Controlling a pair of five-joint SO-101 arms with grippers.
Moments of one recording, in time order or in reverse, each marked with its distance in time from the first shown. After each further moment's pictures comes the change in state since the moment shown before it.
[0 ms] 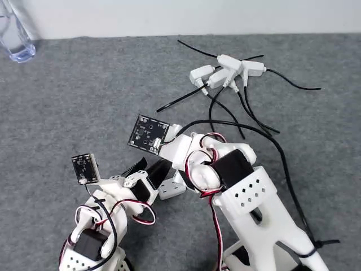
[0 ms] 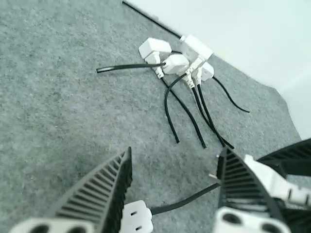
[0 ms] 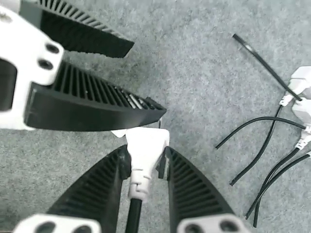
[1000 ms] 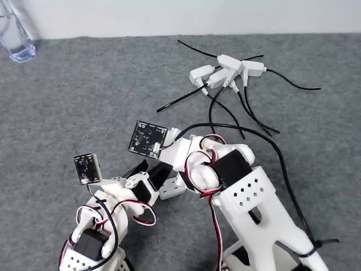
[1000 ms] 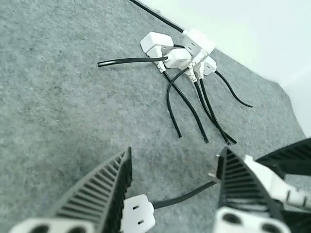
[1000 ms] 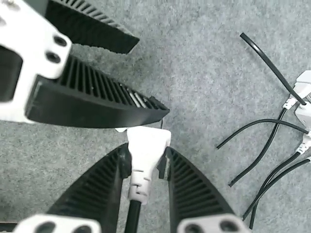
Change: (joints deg) left arm 0.1 0.0 0.3 0.9 0.0; right arm 0.0 0.0 2.4 -0.1 3.3
